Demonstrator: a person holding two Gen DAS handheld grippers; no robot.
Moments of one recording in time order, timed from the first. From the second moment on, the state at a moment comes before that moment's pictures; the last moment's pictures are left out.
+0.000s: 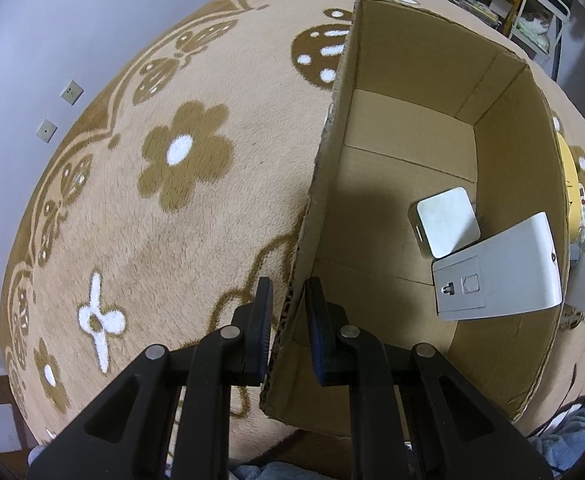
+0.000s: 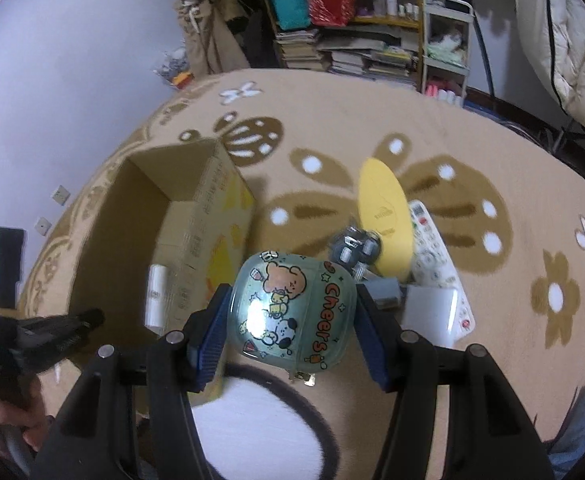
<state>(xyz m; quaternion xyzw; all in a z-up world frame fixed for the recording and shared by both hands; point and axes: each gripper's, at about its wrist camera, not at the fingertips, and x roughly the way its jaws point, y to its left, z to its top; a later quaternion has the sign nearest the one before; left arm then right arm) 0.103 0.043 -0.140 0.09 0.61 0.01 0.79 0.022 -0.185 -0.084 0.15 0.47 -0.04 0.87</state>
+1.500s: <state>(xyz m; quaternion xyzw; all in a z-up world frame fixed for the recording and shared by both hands) 0.106 0.048 -0.144 0.07 0.62 0.00 0.78 0.121 -0.097 -0.088 0.10 0.45 0.05 0.88</state>
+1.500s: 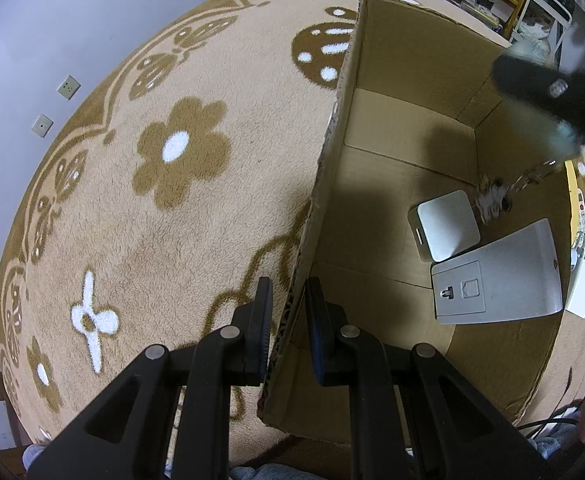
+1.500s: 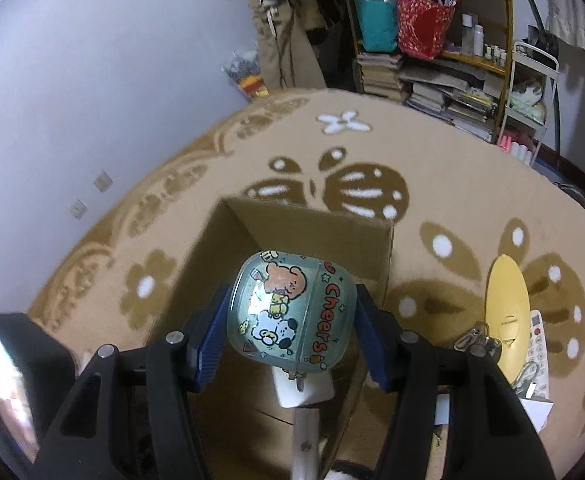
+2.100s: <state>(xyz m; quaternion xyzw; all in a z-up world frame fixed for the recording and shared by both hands) 0.105 0.046 -0.150 0.08 0.62 -0.01 0.78 0.108 -0.100 -0.073 0.06 0.44 0.02 0.89</state>
